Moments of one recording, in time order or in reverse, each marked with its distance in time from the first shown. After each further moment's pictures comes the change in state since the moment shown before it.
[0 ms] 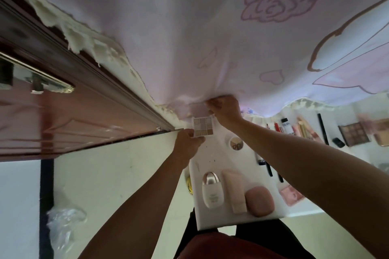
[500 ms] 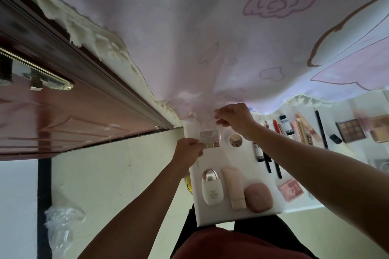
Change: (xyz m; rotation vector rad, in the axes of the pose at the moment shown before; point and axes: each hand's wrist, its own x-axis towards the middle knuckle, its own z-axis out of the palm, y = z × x) left_hand -0.014 -0.026 -0.001 -0.066 -0.025 -0.068; right_hand -0.027 0.019 -0.028 0.311 -0.173 0.237
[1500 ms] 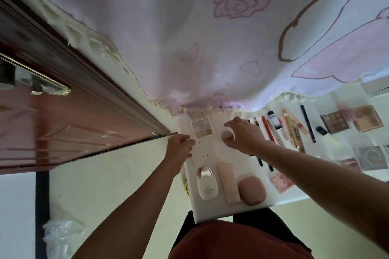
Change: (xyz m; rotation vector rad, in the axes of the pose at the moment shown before) left_hand -0.018 0.010 -0.003 0.032 0.069 0.039; right_hand -0.055 0.034 -0.036 -1.098 -0.088 -0.176
